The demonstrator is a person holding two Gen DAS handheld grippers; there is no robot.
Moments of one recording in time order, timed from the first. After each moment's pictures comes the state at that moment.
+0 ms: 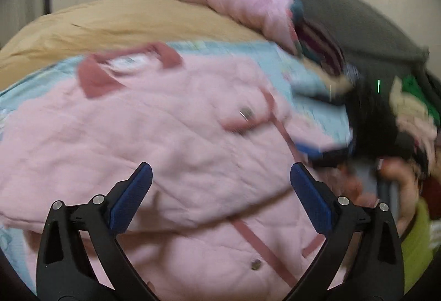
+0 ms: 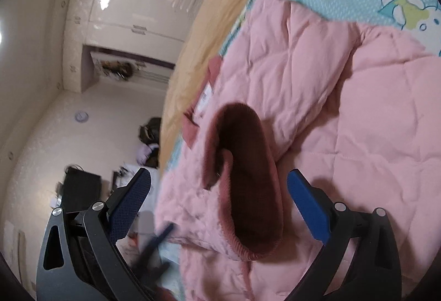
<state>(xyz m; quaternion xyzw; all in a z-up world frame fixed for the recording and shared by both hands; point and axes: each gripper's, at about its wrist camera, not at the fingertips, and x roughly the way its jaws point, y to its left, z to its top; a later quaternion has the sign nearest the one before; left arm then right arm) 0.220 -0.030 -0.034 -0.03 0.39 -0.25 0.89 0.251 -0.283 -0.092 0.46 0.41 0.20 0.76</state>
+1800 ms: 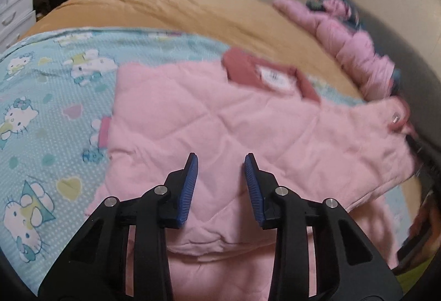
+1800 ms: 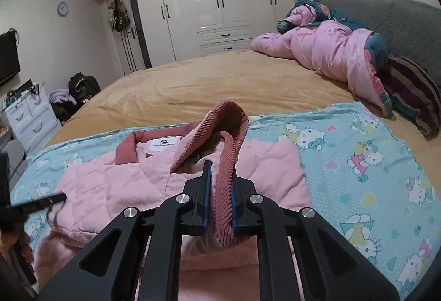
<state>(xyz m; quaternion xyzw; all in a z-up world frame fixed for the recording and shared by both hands) 0.277 0.093 -0.066 -0.14 0.43 -0.04 0.89 0.284 -0.231 0.000 0.07 0.27 0.08 0.96</state>
